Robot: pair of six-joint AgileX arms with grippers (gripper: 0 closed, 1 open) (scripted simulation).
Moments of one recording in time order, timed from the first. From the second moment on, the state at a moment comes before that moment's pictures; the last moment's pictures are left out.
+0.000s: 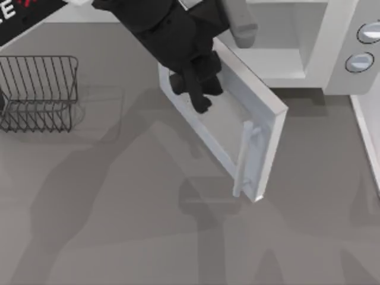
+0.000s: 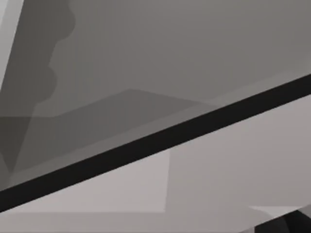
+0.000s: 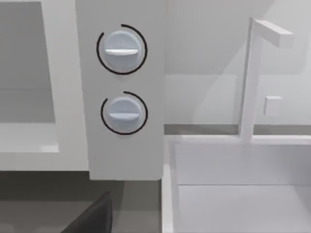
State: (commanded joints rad) left arm -0.61 1.90 1.86 -1.14 0.37 0.72; right arm 0.00 0.00 0.00 0.00 0.00 0.00
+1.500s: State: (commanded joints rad) left arm -0.69 1.99 1.98 -1.14 0.35 0.65; right arm 0.00 0.00 0.00 0.00 0.00 0.00
